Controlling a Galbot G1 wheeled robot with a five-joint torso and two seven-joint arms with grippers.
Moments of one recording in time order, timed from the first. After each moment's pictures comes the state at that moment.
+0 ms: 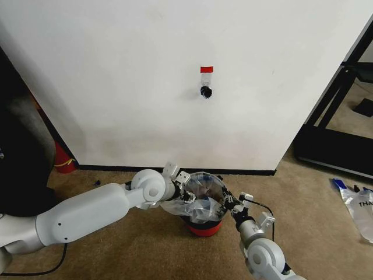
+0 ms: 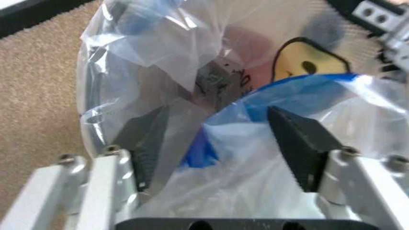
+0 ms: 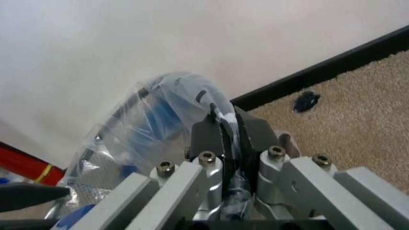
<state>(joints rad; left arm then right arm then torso) 0.24 -0.84 0.70 -1.85 -1.59 0.74 -0.52 -1.33 1.14 0.16 1.82 0.92 0.04 0.21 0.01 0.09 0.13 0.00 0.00</state>
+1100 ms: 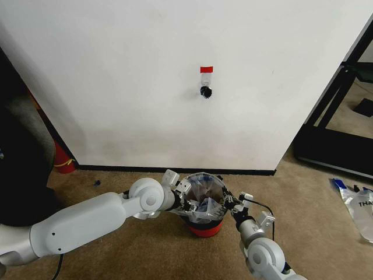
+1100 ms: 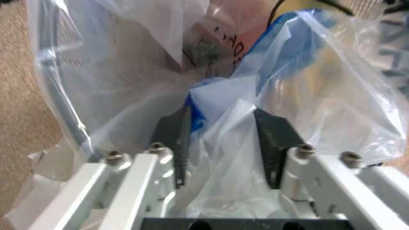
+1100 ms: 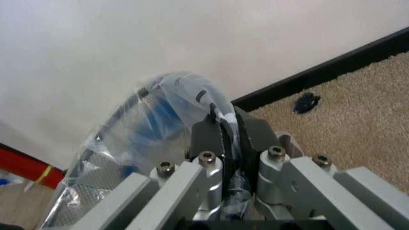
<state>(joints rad) 0.30 -0.81 0.70 -1.88 -1.55 0.74 -0.52 -1.32 1.14 0.16 1.83 0.93 0.03 0.23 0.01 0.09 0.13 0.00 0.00</state>
